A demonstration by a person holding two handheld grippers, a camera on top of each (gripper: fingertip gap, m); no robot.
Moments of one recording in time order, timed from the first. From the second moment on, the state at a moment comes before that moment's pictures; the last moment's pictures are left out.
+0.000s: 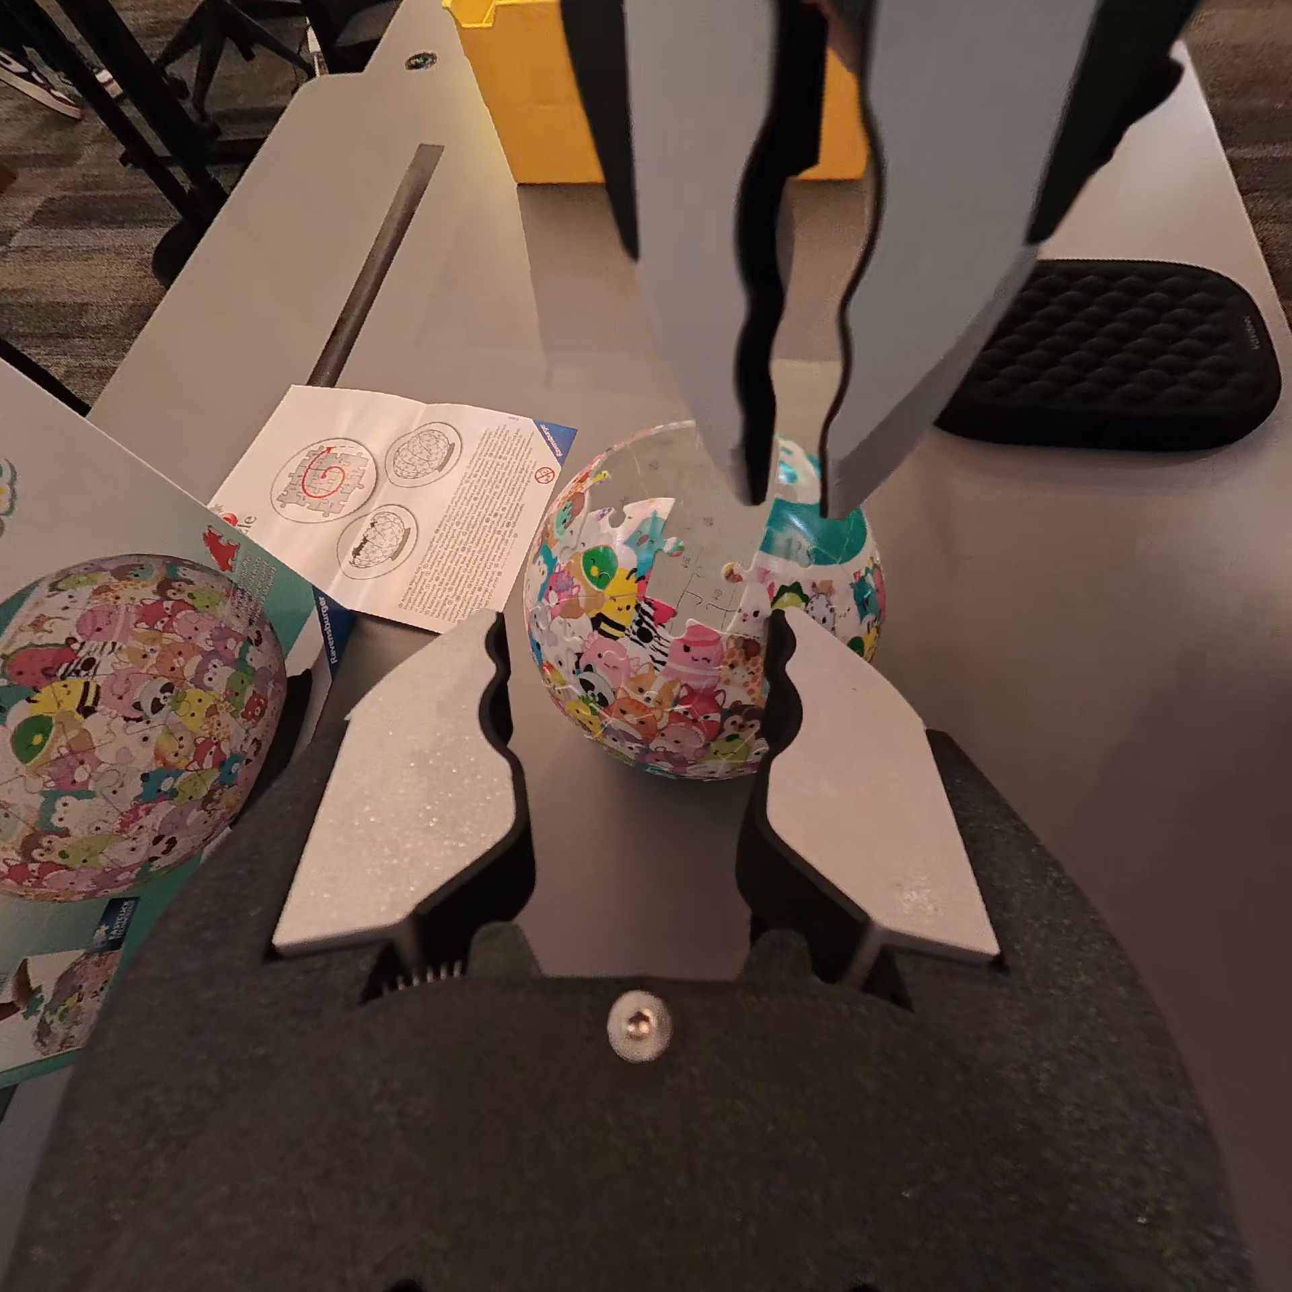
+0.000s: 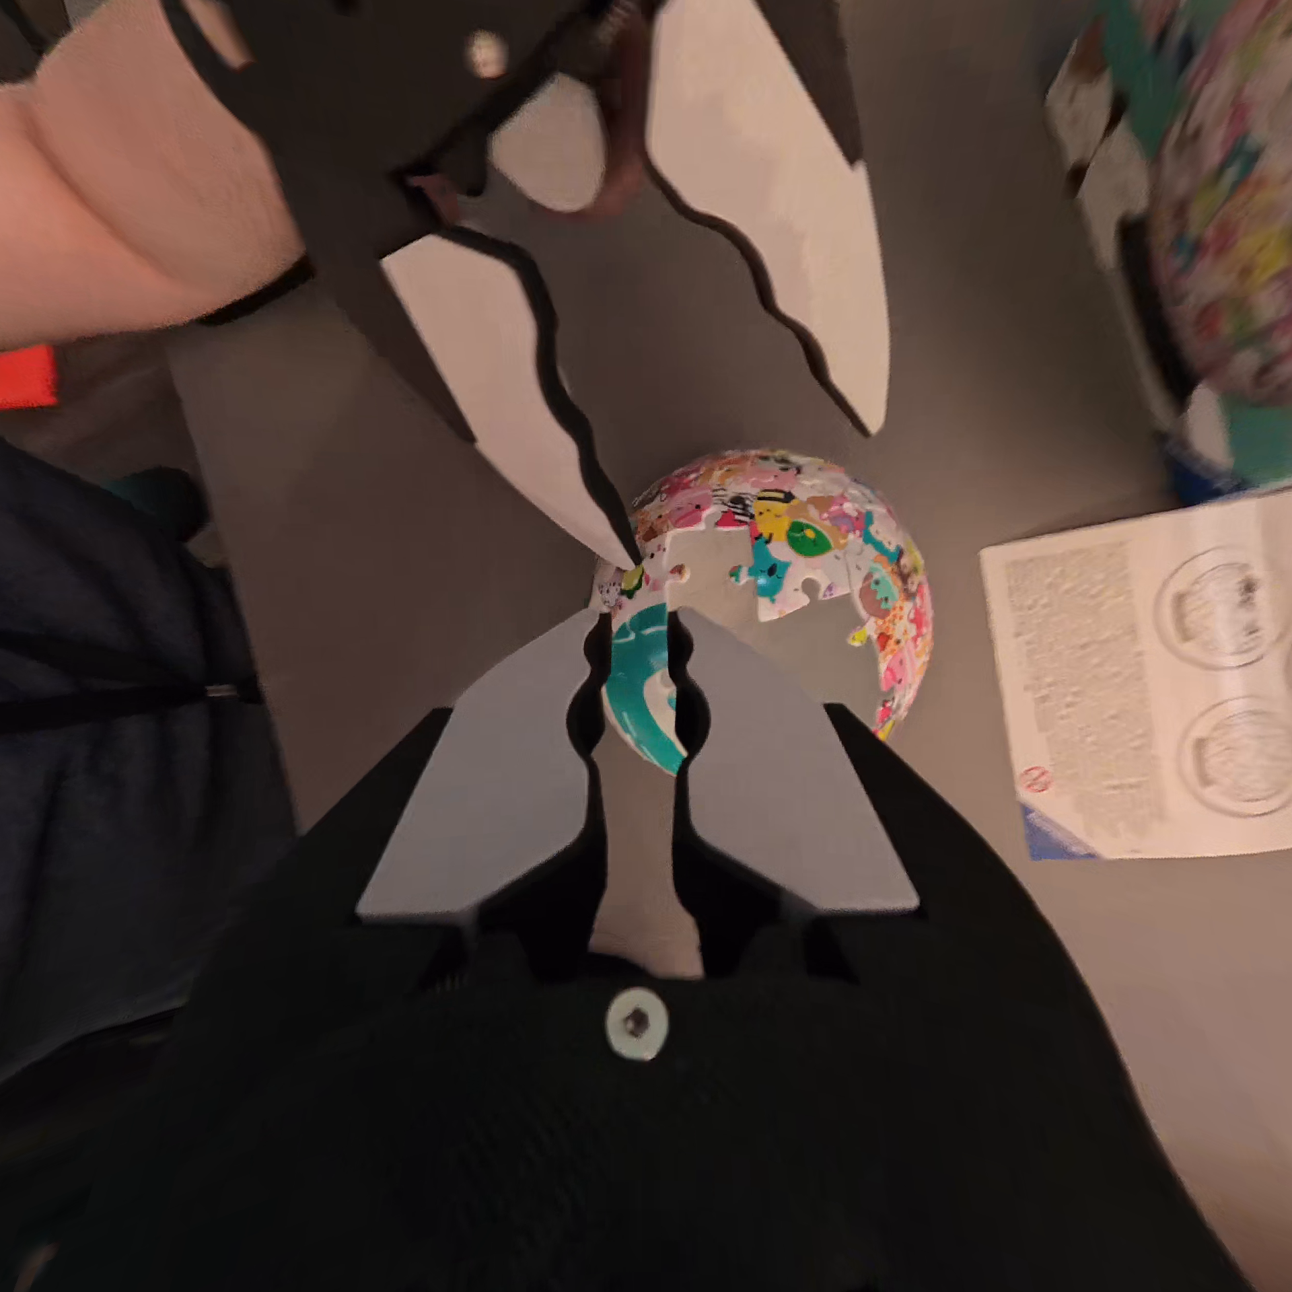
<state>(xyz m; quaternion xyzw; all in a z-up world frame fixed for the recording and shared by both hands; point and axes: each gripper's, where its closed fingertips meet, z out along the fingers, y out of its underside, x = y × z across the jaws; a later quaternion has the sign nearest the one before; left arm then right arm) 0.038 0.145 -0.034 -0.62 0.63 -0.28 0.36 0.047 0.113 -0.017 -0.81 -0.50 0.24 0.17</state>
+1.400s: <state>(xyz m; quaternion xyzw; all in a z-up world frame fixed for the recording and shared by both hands) 0.042 0.137 -0.035 -0.62 0.64 -0.27 0.36 0.046 0.109 -0.020 -0.68 -0.59 0.08 0.43</state>
